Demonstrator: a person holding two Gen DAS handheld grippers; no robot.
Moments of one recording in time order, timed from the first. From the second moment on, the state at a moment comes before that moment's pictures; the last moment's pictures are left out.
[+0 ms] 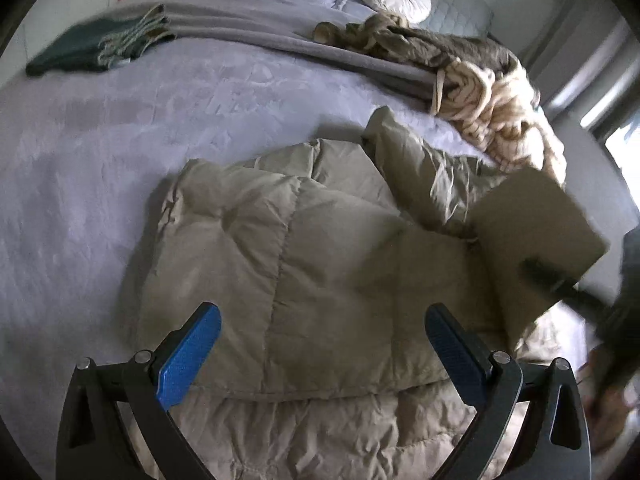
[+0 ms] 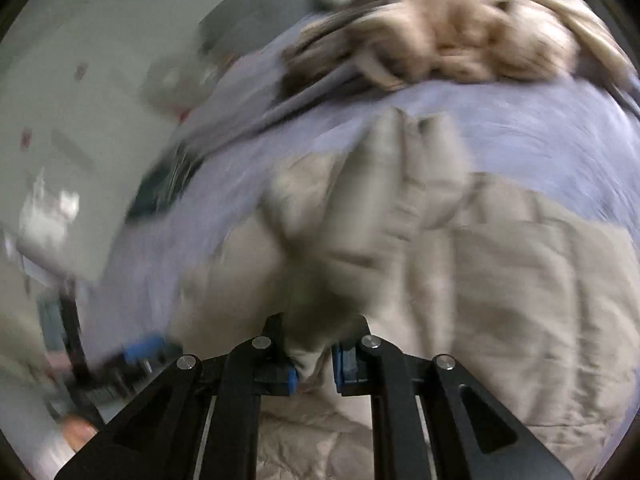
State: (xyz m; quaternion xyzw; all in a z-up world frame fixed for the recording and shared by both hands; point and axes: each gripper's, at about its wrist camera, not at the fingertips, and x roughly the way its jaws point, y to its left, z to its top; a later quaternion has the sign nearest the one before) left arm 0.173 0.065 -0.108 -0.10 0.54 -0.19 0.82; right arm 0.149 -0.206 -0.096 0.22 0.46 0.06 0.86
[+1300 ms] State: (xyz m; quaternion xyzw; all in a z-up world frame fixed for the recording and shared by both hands) left arm 0.159 0.002 -0.155 -0.06 0.60 -0.21 0.77; right arm 0.011 -0.379 -0.191 0.43 0.47 -0.13 0.76
